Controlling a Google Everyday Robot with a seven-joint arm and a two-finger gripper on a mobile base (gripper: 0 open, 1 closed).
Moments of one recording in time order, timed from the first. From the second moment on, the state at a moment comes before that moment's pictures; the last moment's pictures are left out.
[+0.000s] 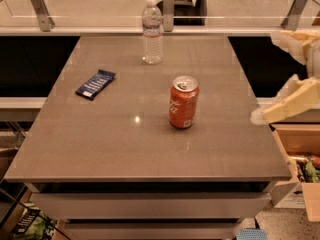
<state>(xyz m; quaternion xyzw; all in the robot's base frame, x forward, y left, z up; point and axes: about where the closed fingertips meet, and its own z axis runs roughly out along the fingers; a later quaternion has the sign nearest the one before) 0.451 -0.187 0.989 -0.52 0.70 0.17 0.47</state>
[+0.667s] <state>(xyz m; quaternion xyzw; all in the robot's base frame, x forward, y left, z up) 0.470 -0.140 0.970 -0.49 0.64 0.27 0.53</state>
